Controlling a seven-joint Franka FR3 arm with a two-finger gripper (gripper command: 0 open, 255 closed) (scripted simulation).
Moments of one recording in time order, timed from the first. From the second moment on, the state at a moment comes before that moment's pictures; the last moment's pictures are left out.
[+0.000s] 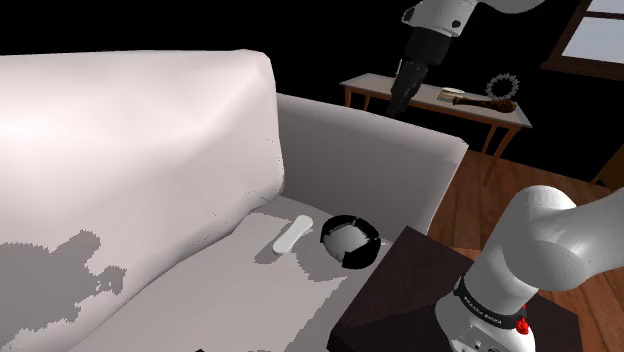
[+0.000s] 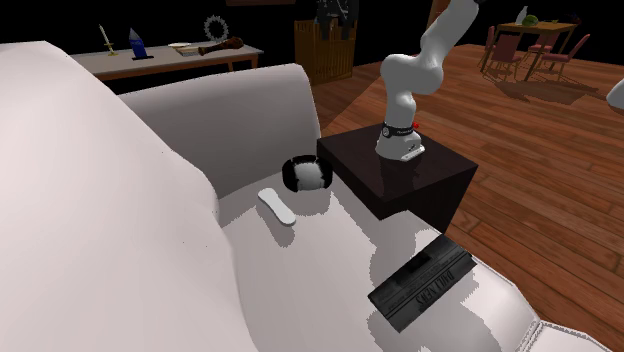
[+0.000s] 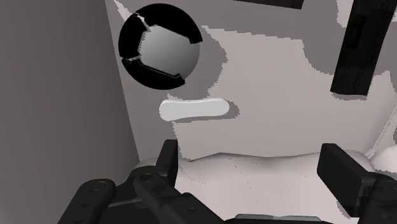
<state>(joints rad) 0.00 -0.81 -0.07 -2.33 0.10 1.65 -0.16</state>
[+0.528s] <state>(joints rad) -0.04 -0.73 0.04 -2.44 0.14 1.84 0.06</state>
